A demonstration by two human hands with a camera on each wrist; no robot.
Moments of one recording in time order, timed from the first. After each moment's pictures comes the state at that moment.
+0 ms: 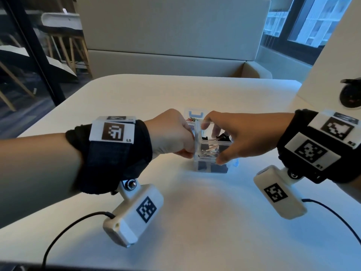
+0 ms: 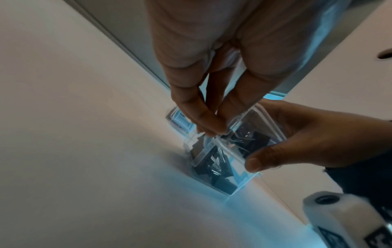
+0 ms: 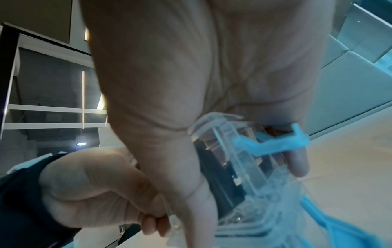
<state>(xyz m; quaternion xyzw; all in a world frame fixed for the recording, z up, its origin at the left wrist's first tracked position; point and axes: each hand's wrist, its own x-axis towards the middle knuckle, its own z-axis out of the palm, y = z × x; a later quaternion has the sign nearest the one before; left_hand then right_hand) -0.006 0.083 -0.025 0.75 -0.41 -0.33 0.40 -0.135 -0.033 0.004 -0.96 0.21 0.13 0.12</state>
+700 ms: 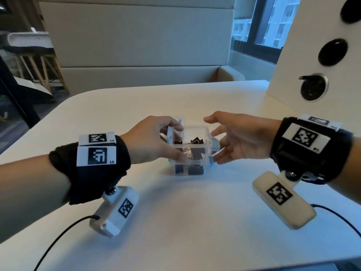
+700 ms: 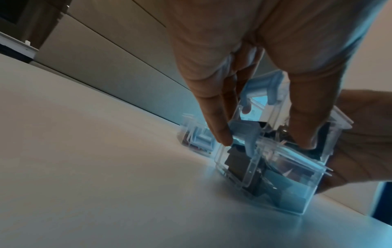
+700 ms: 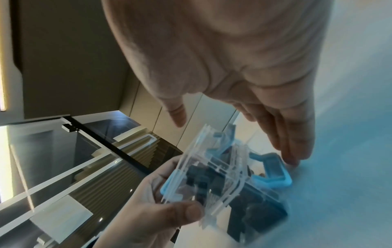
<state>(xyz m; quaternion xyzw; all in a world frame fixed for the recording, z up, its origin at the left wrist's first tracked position) -0.002 0.075 -0.027 0.73 -0.52 -0.26 0.37 -0.166 -0.057 -0.009 -0.65 0.43 0.00 0.62</state>
